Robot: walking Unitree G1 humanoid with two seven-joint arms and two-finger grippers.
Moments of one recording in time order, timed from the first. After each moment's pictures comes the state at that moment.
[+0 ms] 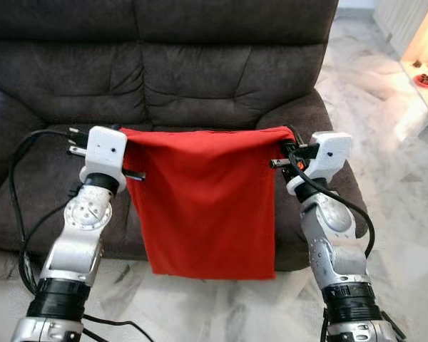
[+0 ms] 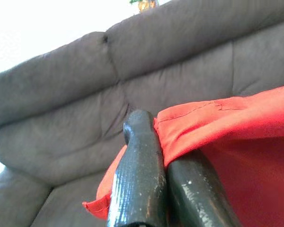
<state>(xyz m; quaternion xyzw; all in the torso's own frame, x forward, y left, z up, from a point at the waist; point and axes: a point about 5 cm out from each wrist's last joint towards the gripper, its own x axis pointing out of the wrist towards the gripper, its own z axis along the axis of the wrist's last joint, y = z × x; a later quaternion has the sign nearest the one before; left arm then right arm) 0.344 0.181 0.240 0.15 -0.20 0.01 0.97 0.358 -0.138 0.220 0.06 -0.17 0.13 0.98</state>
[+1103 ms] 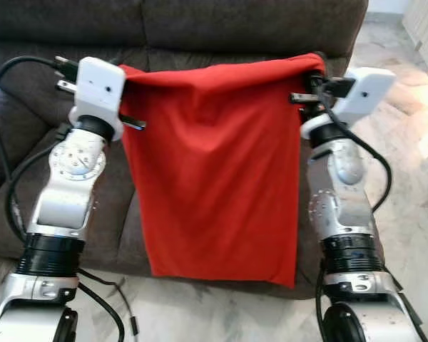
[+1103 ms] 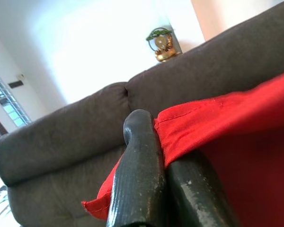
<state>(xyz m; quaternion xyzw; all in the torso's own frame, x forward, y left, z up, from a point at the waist) 0.345 0.192 0.311 0.19 -0.27 0.01 0.94 0.374 -0.125 0.305 0.10 -0.31 0.12 0.94</state>
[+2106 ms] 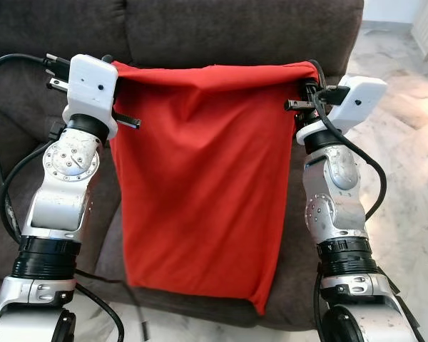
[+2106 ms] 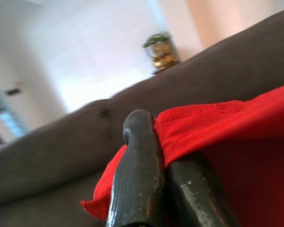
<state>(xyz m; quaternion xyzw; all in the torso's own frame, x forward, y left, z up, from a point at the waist) 0.343 0.179 0.301 0.19 -0.27 -0.01 0.95 0.374 -0.141 0.269 0.09 -0.27 0.10 0.95</state>
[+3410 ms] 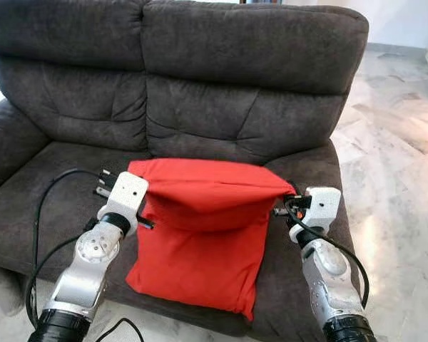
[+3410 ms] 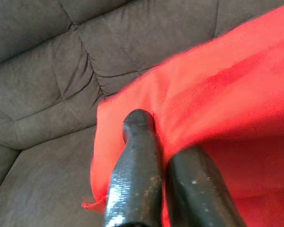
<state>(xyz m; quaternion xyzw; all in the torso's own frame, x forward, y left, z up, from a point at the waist) 0.322 0.182 0.152 0.19 -0.03 -0.06 0.98 0.341 -0.153 0.118 0.05 -0.04 0.08 0.99</state>
